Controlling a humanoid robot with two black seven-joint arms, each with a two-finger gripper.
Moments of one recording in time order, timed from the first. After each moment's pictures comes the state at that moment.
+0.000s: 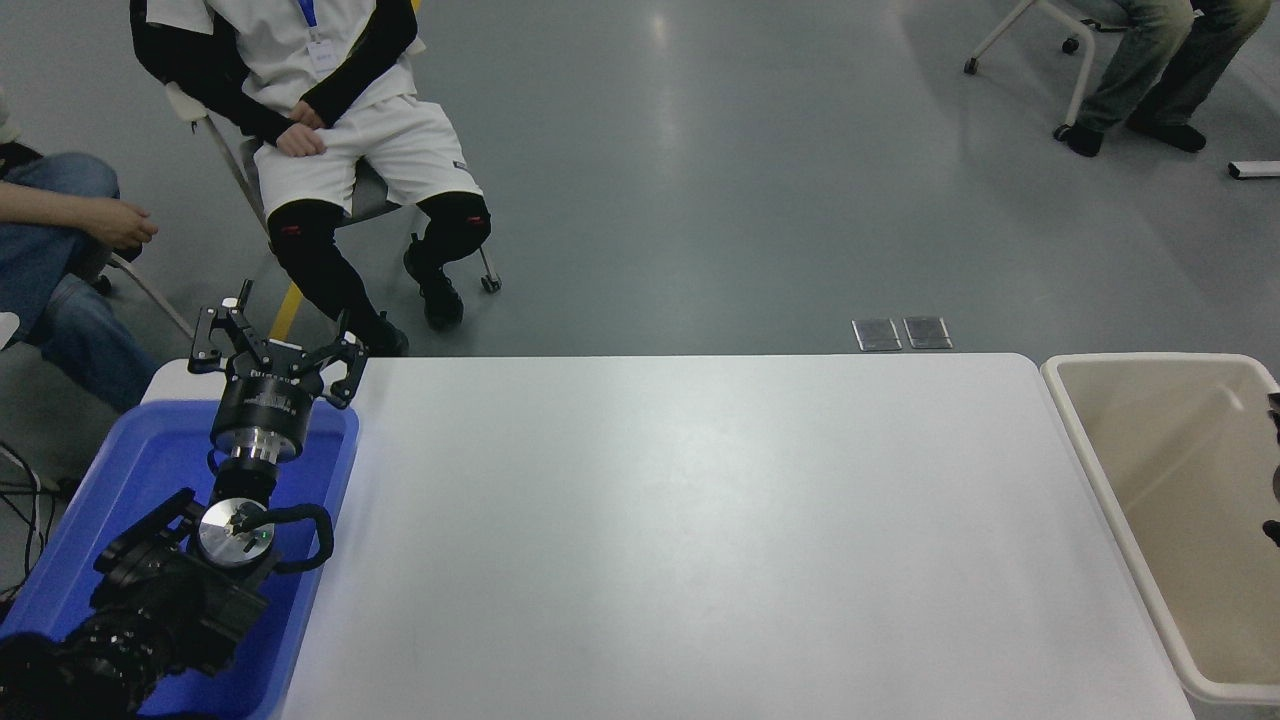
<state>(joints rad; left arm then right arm) -0.65 0.17 -0.93 -0.29 -0.24 -0.69 -0.38 0.67 -0.66 0.32 0.52 -0.24 -0.17 -0.09</state>
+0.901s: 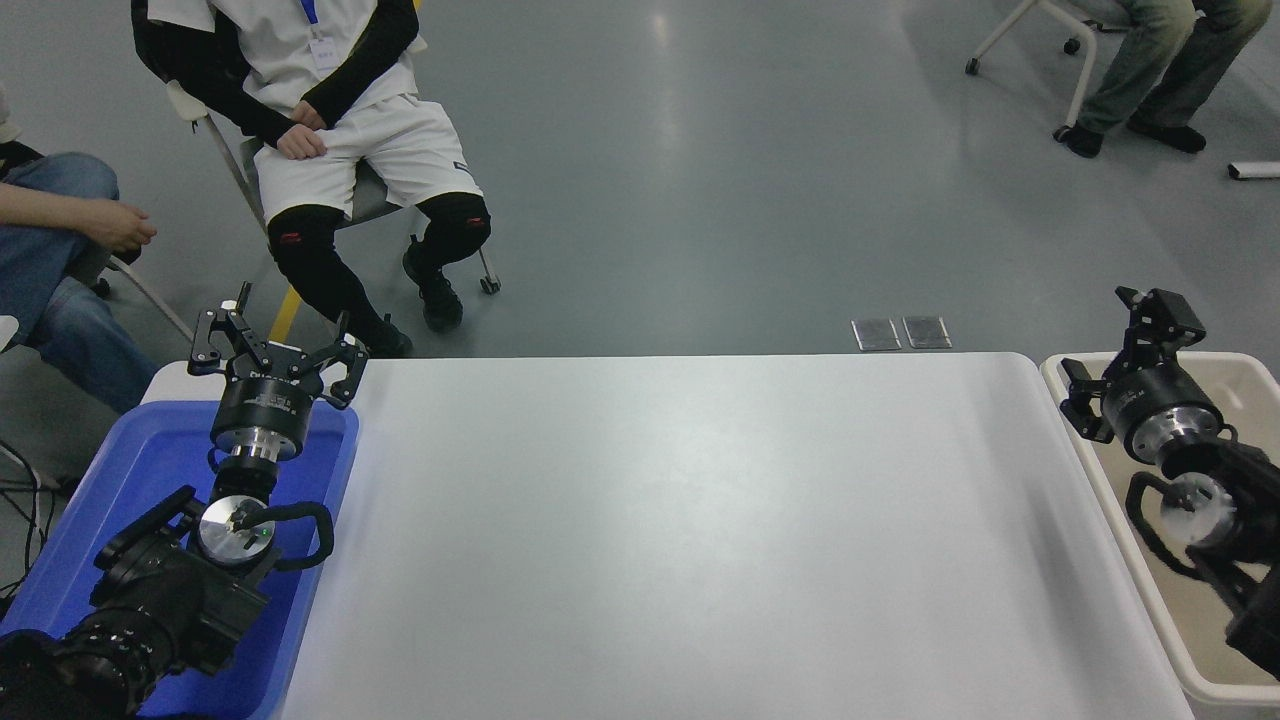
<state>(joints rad) -0.65 0.17 -0.93 -0.29 -0.24 -0.69 -0.38 0.52 -0.44 0.75 0.66 -0.14 0.10 0.45</state>
